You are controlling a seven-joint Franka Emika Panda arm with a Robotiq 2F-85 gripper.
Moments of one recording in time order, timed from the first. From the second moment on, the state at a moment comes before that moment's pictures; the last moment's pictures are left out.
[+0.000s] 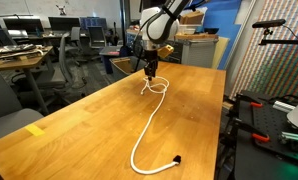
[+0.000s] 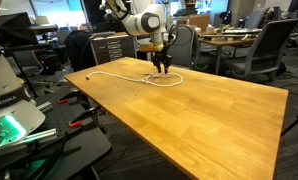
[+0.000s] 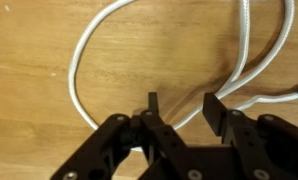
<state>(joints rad) 0.03 0.69 -0.04 -1.77 -0.14 2.49 -0.06</state>
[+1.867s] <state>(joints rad) 0.00 0.60 0.02 -1.83 -0.50 2.52 -0.68</state>
